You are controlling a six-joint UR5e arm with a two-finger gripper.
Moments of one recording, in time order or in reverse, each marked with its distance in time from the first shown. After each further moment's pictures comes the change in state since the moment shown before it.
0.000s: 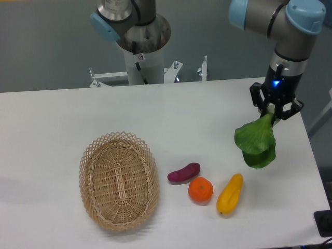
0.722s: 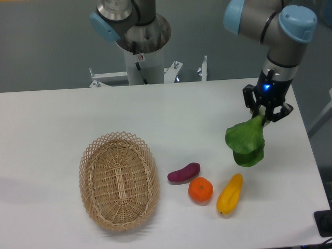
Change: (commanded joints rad) arm 0.008 0.011 -0.153 0.115 0.005 0.075
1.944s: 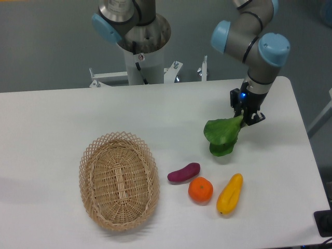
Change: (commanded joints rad) arm 0.038 -0.057 -0.178 0.114 0.063 0.313
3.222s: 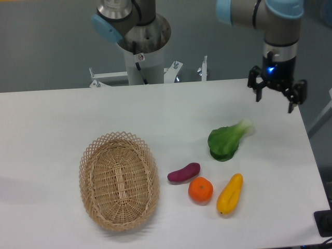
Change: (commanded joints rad) arm -0.003 0.135 0.300 -0.080 0.044 -0.353
